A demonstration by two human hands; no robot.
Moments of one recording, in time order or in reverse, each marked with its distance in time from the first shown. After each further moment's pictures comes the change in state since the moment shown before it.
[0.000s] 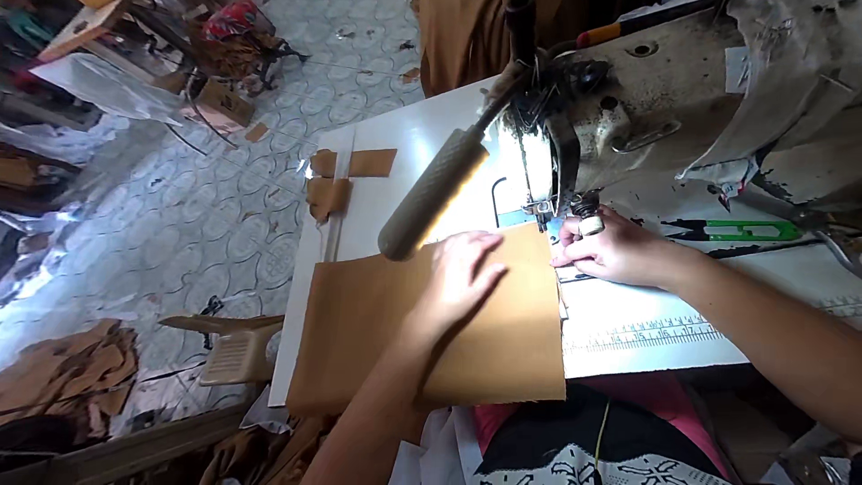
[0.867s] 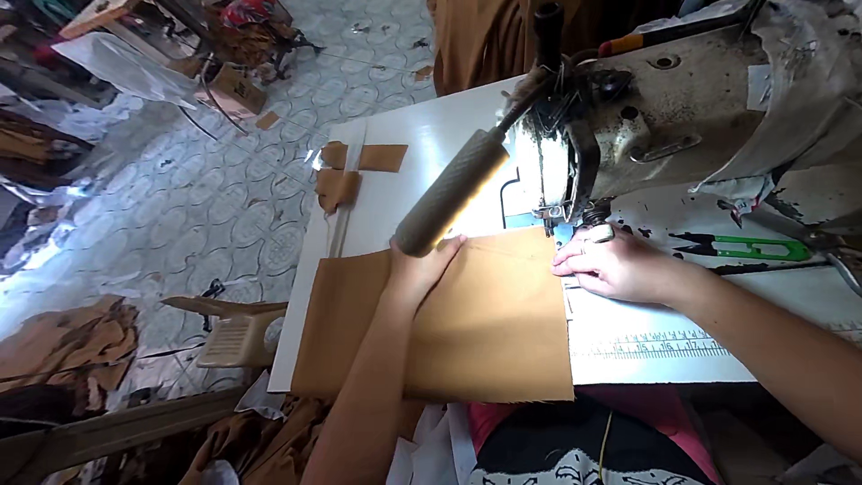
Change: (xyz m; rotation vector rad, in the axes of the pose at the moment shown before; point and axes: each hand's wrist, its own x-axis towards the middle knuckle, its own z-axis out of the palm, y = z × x) left_hand 0.013 -0.021 -0.029 0.111 0.019 -0.454; right_hand 0.000 0.004 0.008 0.045 -0.032 -0.102
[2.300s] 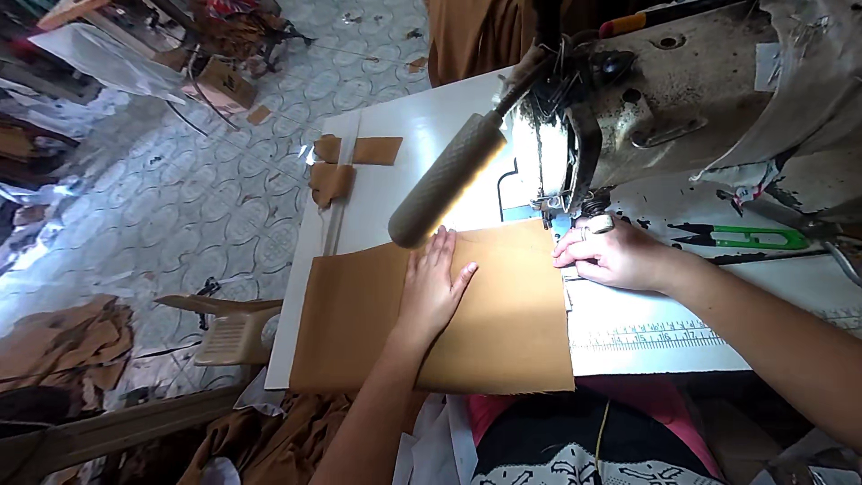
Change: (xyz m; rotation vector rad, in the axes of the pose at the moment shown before) left_hand -0.052 -0.004 0.025 0.108 -0.072 0.067; right_hand -0.001 0.001 0.002 0.057 0.052 0.029
